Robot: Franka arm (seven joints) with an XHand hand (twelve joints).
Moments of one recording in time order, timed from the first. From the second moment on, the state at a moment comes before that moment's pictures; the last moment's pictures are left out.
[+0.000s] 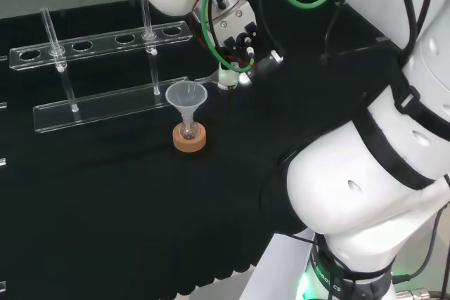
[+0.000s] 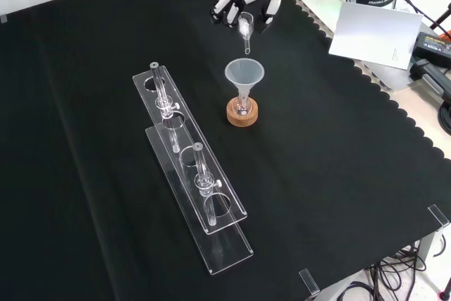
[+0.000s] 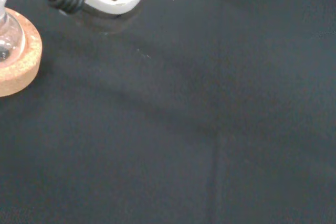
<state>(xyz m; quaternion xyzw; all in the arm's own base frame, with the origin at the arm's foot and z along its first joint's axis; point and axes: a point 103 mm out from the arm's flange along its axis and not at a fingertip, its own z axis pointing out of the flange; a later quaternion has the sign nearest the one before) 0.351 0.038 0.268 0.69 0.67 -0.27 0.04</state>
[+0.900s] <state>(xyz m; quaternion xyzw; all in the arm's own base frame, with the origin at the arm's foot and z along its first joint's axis) 0.362 0.046 0.265 0.67 0.66 -0.34 0.08</state>
